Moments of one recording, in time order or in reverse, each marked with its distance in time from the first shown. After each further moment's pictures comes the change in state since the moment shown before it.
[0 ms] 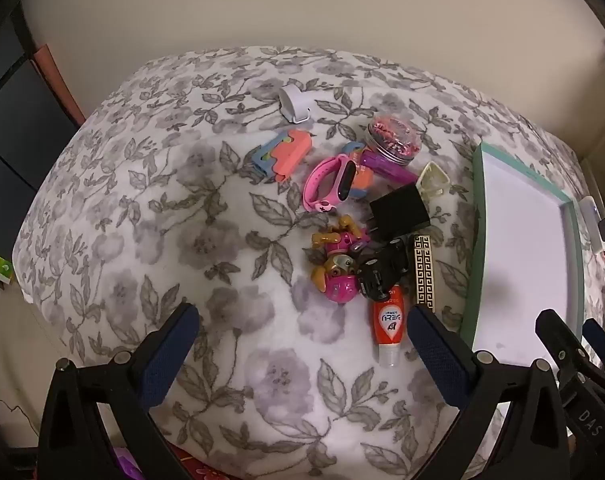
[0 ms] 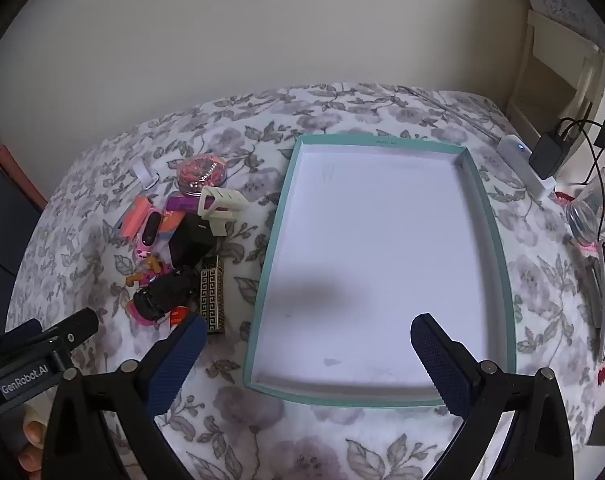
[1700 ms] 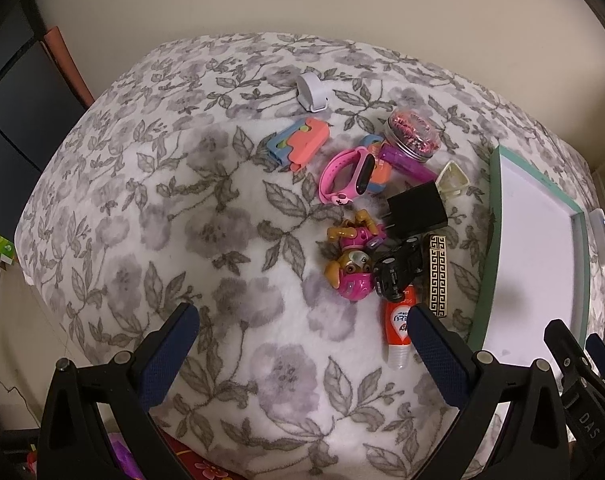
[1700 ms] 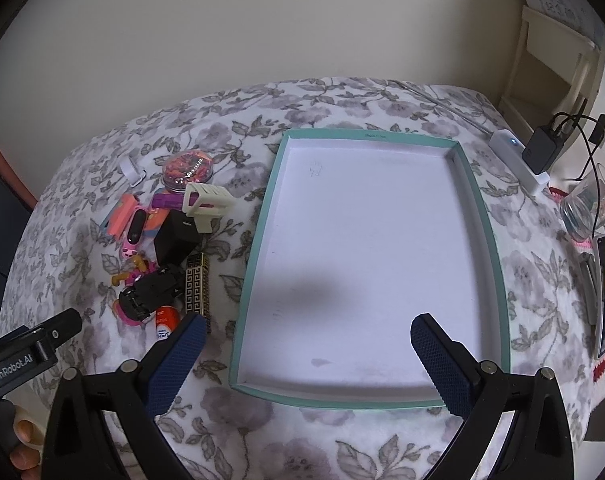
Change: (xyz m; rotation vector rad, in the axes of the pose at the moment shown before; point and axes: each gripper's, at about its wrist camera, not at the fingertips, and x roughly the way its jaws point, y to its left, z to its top) left arm 0.008 0.007 0.004 -0.060 0.039 0.005; right arm 0.007 -0.004 0.000 0.011 0.020 -0.042
